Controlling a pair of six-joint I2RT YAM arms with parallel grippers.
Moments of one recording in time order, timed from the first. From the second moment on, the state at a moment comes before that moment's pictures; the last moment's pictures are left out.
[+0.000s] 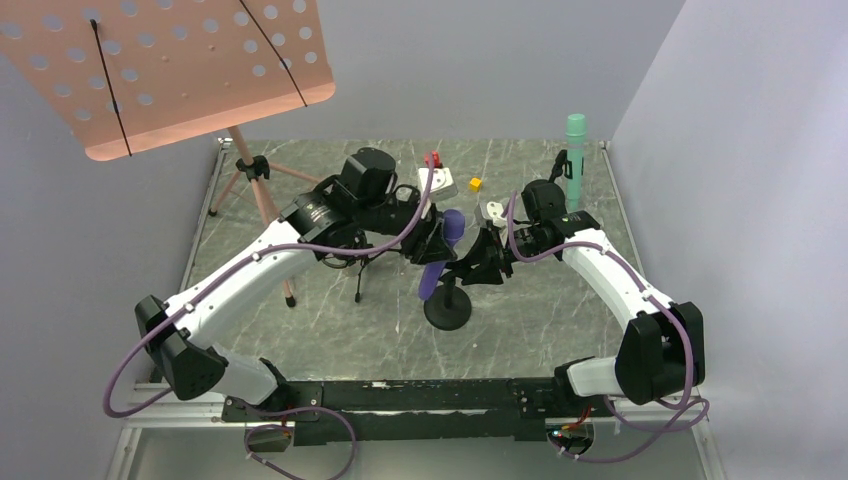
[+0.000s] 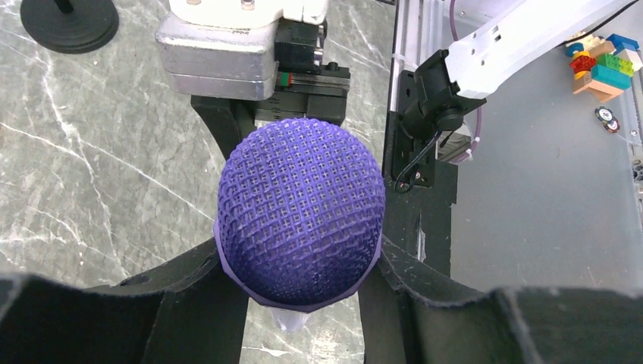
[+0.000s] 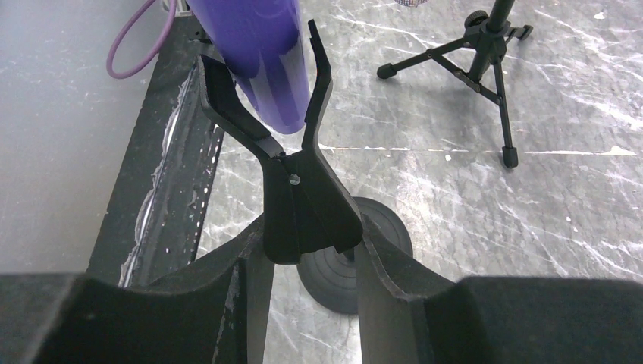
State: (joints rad) left arm -0.80 1.41 1.49 -0.54 0.65 0.07; right arm 0.29 1.35 1.01 -0.78 -1.24 -0.96
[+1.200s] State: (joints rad) left arm -0.86 1.54 1.57 -0.62 0.58 0.12; right arm 0.28 1.40 1.06 -0.89 -1.25 -1.05
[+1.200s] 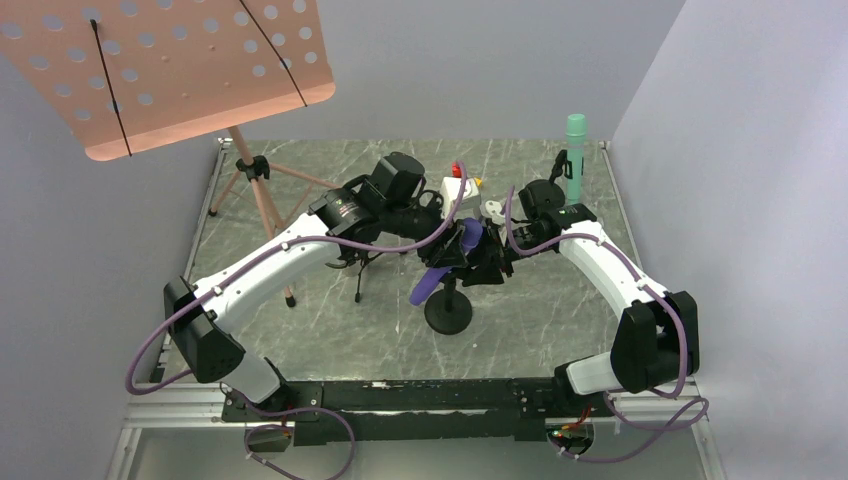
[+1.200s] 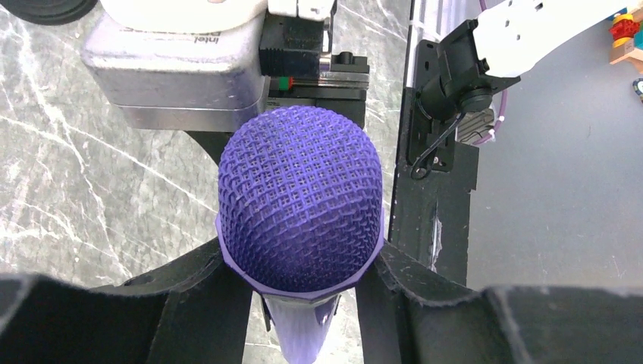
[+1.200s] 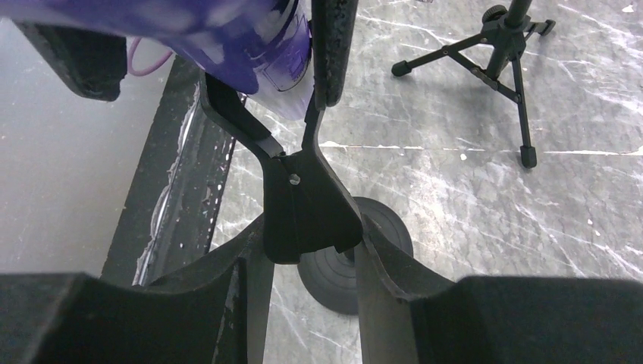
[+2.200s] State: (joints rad) left arm -0.89 1.47 1.35 -0.38 0.55 0.11; right arm 0.28 1.40 1.06 -0.94 -1.27 -1.10
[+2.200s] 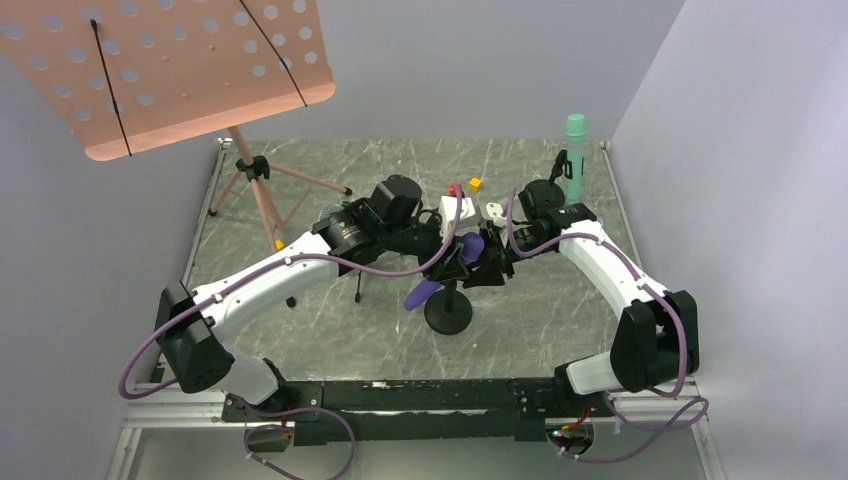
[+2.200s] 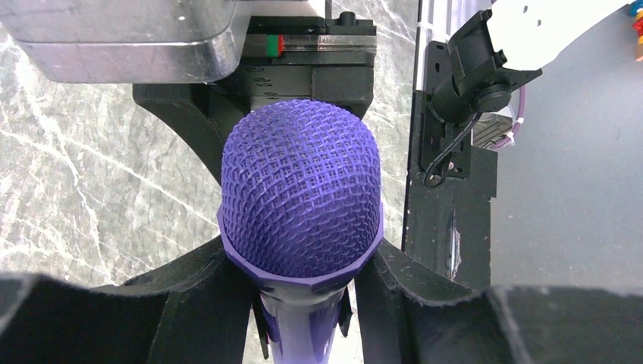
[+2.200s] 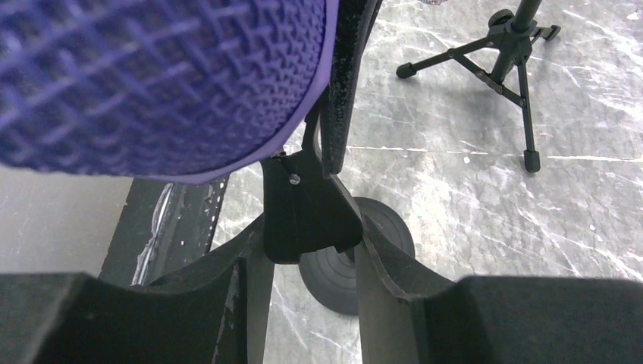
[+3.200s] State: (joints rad) left arm -0.89 1.39 1.35 -0.34 0.44 0.04; right arm 0.24 1.35 1.02 -0.85 -1.29 -1.02
